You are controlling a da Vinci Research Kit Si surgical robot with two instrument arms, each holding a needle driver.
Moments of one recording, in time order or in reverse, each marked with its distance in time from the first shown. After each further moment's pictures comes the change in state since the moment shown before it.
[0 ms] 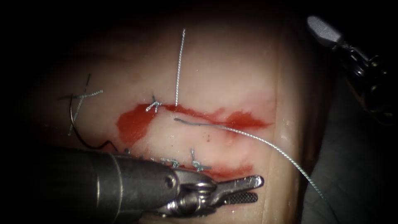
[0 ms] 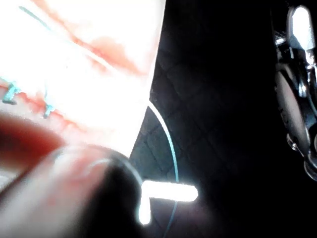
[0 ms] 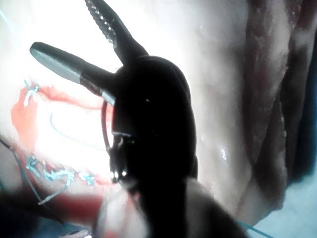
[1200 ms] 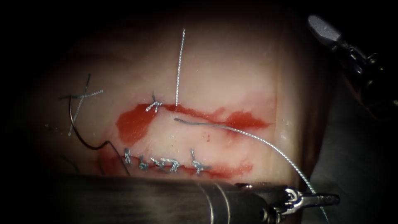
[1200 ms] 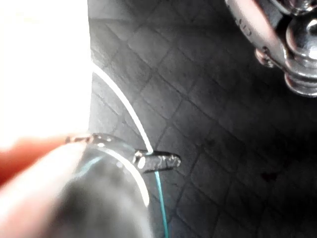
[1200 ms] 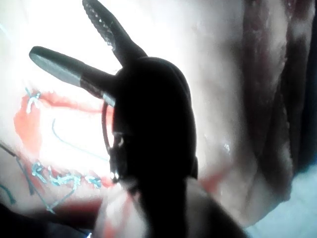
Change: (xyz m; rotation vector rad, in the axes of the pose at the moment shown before) right arm 0.001 0.000 0.000 -0.036 0.026 0.089; left arm 0.000 0.002 0.006 0.064 0.242 0.310
